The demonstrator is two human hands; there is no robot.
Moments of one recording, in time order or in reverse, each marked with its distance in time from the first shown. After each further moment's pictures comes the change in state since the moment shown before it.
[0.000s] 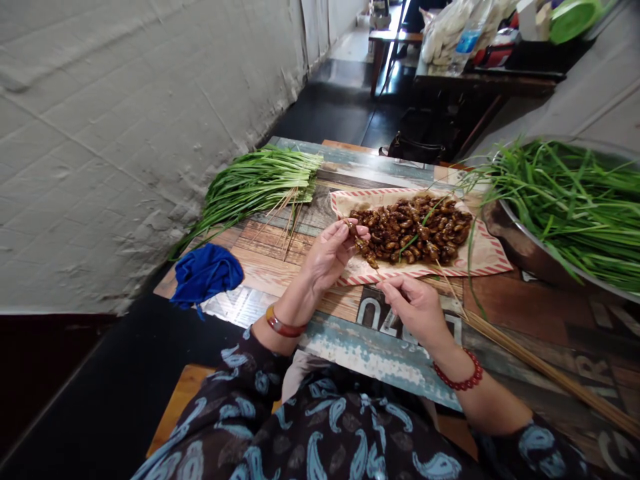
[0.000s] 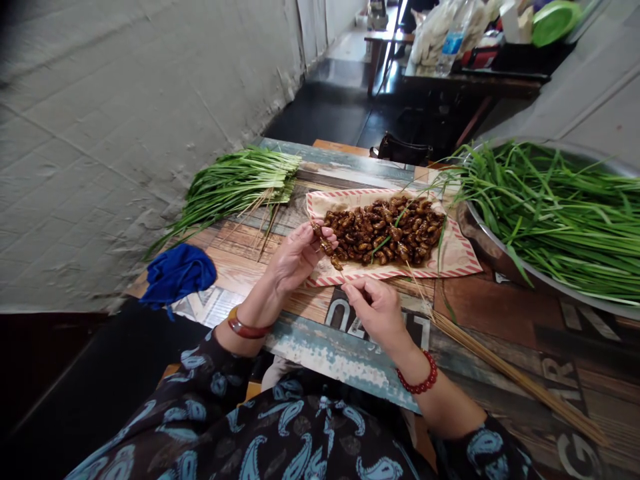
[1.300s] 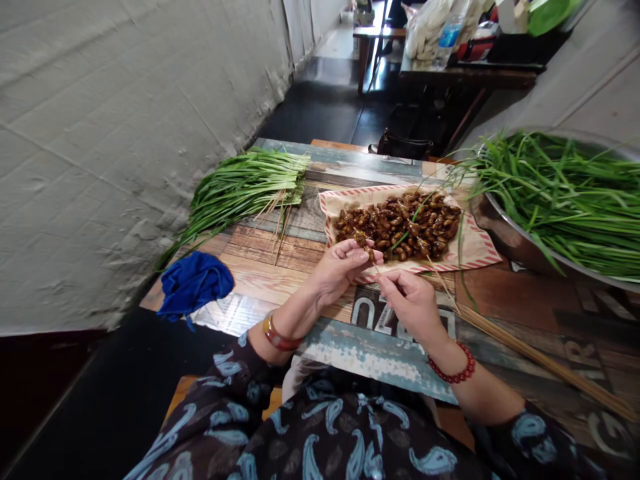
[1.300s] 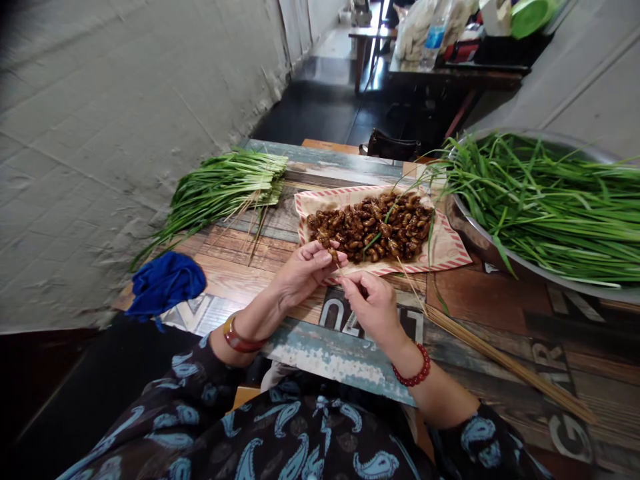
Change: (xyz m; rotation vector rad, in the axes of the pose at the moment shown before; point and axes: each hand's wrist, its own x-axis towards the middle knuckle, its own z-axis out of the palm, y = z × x) left_hand -0.013 -0.020 0.014 0.075 -0.040 -0.233; right_hand 0.004 0.001 -0.002 -0.063 0.110 -0.051
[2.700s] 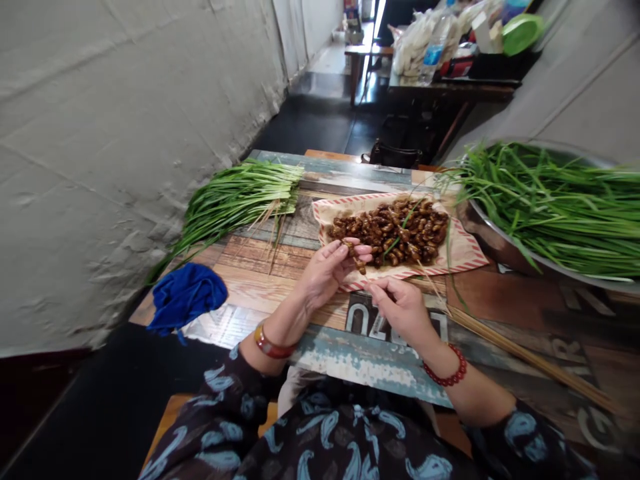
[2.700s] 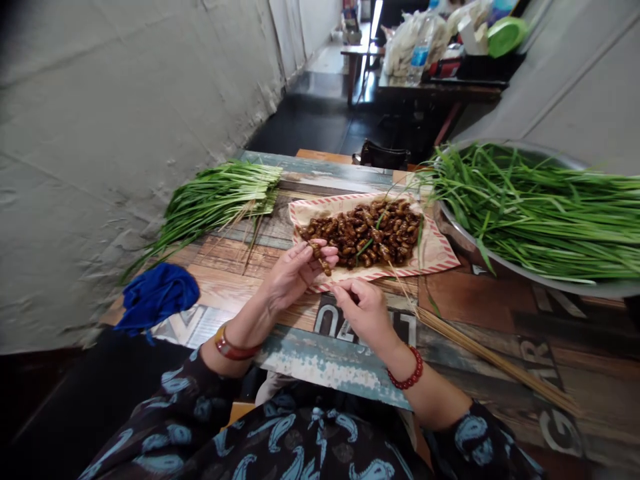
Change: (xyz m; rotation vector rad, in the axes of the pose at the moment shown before) left_hand 0.001 0.011 0.000 -0.001 -0.028 0.093; right_hand 0.001 -0.003 0.002 0.072 -0.049 0.043
